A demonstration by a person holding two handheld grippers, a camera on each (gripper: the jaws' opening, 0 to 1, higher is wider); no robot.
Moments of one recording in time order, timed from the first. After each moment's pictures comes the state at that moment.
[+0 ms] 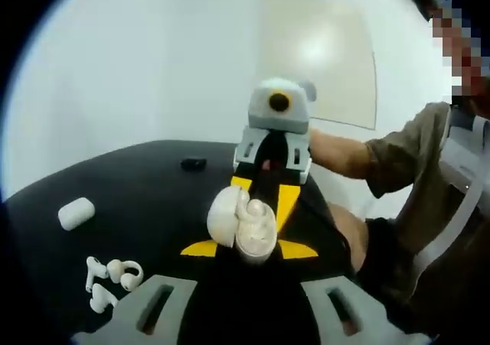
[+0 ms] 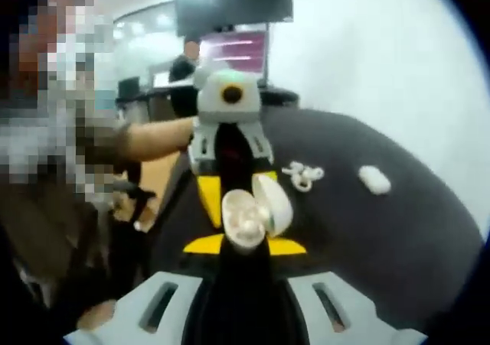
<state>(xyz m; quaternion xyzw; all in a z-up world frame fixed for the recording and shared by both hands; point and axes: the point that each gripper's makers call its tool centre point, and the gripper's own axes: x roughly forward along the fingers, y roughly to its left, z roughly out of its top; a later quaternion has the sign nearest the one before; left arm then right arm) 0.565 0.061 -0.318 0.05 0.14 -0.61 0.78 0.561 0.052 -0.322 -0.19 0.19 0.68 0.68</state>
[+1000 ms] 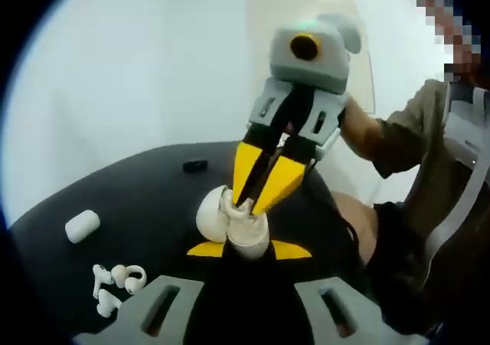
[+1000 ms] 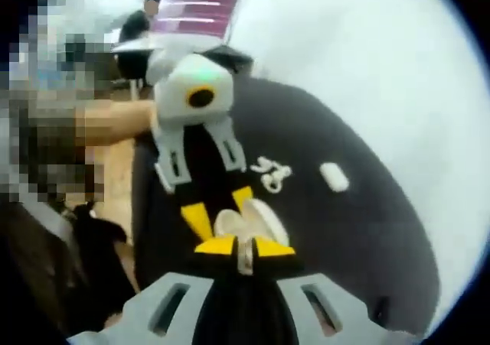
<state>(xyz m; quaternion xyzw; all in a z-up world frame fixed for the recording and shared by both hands) 0.563 0.064 -0.321 0.10 0.11 -0.60 0.79 0.567 0.065 -0.297 -0.36 0.21 0.49 0.76</state>
